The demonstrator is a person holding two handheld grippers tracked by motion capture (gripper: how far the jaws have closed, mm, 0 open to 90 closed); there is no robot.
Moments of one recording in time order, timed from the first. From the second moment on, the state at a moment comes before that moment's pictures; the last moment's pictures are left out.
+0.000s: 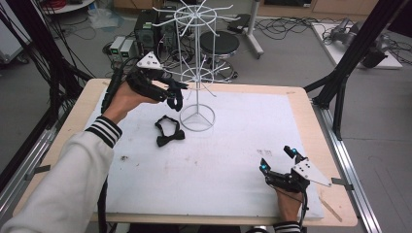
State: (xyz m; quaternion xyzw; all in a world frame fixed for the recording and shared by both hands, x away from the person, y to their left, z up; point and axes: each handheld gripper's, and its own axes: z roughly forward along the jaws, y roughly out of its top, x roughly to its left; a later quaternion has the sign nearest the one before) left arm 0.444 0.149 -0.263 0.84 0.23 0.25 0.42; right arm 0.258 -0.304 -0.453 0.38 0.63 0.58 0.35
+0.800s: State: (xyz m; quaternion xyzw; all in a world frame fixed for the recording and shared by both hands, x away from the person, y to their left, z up) left arm 0.437 0.150 -0.264 0.84 0.22 0.27 0.42; right arm 0.258 -0.304 -0.453 0.39 0.63 0.58 0.35
